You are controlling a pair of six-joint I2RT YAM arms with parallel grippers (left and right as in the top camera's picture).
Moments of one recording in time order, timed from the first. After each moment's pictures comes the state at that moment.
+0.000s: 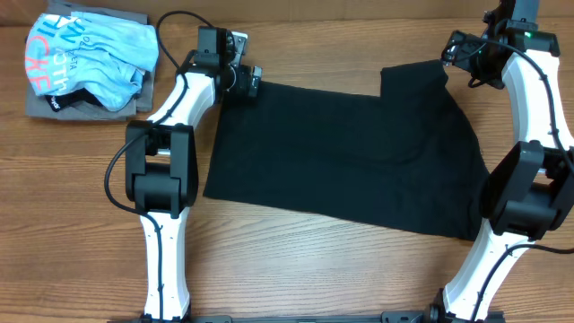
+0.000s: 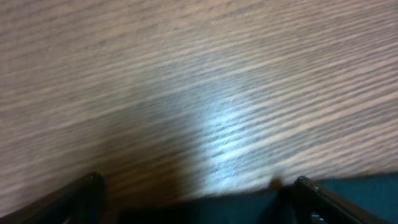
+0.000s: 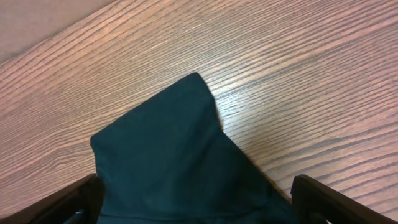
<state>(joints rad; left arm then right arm) -0.13 2.44 1.89 -0.37 0.18 0.07 -0.21 2.19 2.00 -0.86 -0.09 0.23</state>
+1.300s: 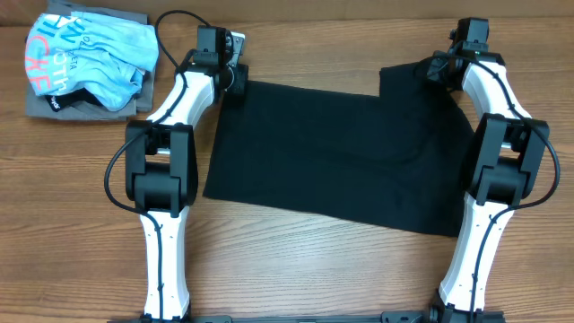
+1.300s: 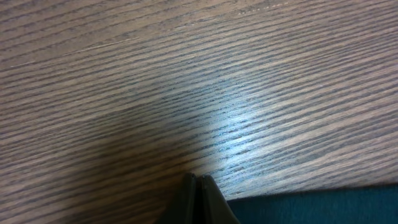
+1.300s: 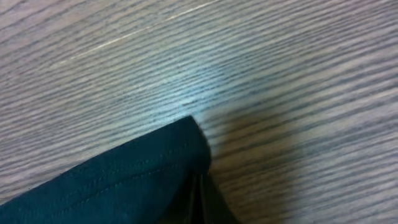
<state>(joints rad) -0.13 2.46 1.91 -0.40 0.13 0.08 -0.16 2.50 2.04 -0.57 0.00 0.20</state>
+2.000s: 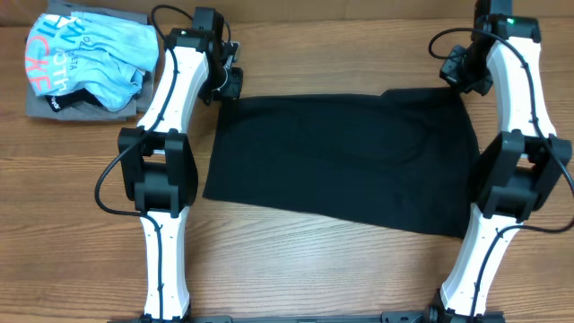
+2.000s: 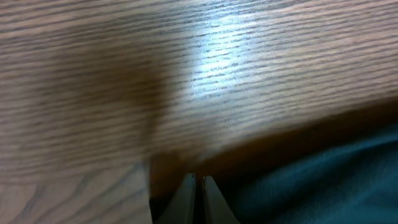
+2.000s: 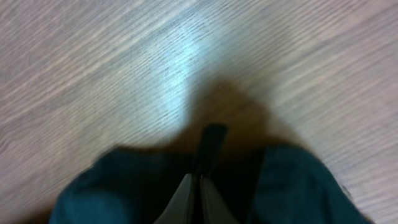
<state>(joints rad) -0.13 2.45 2.23 -1.14 0.13 0.00 -0.16 2.32 2.24 -1.25 0.02 0.41</state>
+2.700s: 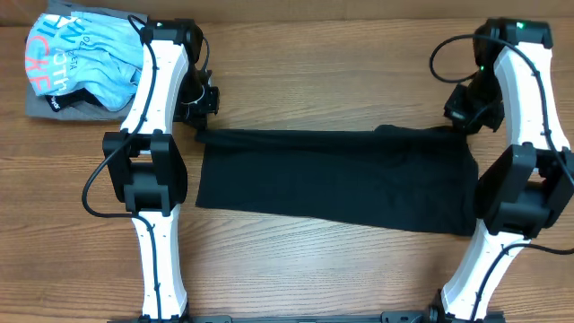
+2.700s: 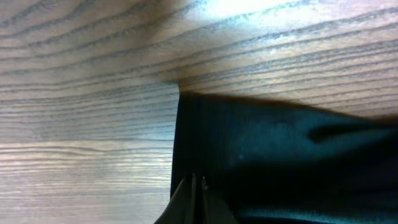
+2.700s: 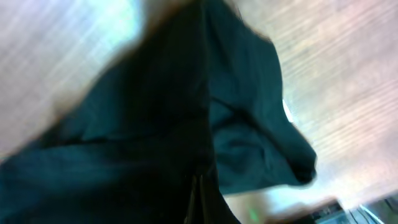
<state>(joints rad) -0.05 2.45 2.31 -1.61 0.07 -0.08 -0.16 2.17 2.05 -1.64 0.06 0.44</state>
